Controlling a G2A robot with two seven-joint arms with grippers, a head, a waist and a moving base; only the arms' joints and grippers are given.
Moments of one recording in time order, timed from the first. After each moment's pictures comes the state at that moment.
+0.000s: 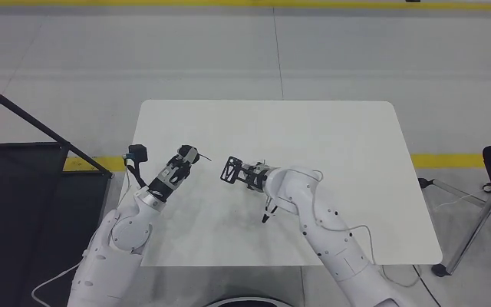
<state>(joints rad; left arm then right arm) 1.35 -1.18 -1.45 -1.58 0.44 -0.53 -0.13 -0.85 -1.50 0.95 -1.37 -1.63 -0.59 0.77</state>
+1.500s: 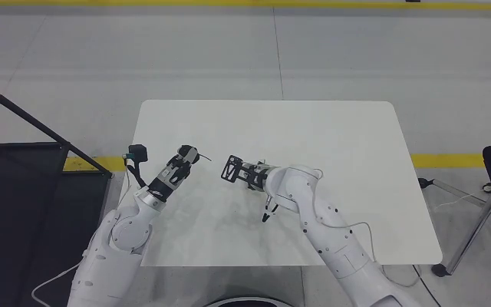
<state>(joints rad) 1.35 -1.18 -1.45 -1.58 0.44 -0.53 -0.13 -0.84 -1.49 0.93 -1.36 -1.59 -0.58 0.79</state>
